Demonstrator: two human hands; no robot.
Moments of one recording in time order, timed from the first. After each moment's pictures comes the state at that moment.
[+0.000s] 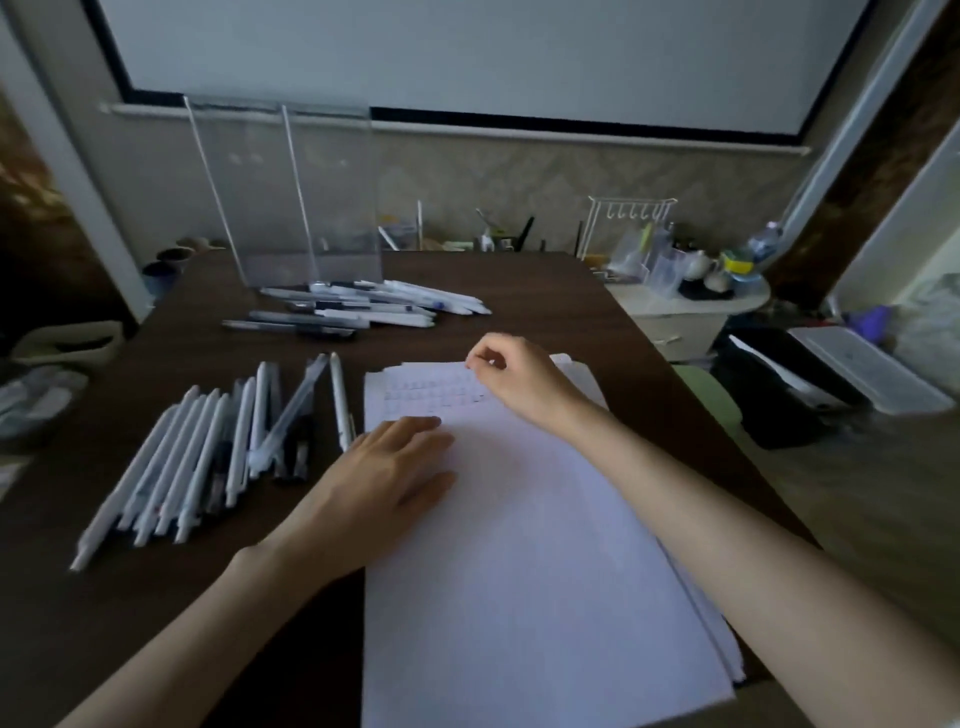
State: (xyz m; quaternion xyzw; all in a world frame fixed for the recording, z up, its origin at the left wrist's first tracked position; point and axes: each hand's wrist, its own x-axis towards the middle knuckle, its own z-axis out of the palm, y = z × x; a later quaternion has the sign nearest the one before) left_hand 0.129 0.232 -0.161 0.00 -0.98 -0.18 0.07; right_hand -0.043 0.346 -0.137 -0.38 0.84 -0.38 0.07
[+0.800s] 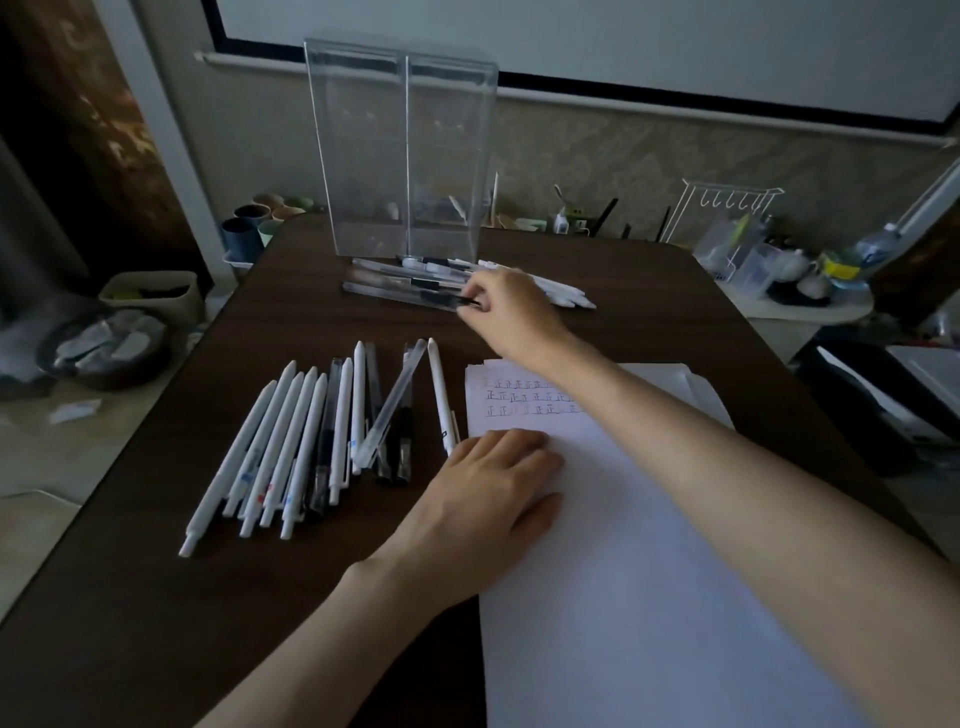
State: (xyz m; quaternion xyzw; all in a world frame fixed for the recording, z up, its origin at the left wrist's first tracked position) left_hand 0.125 0.227 -0.174 -0.02 -0.97 -0.22 0.09; right_hand -0.052 0.216 -0.133 -0.47 0.84 -0.27 -0.05
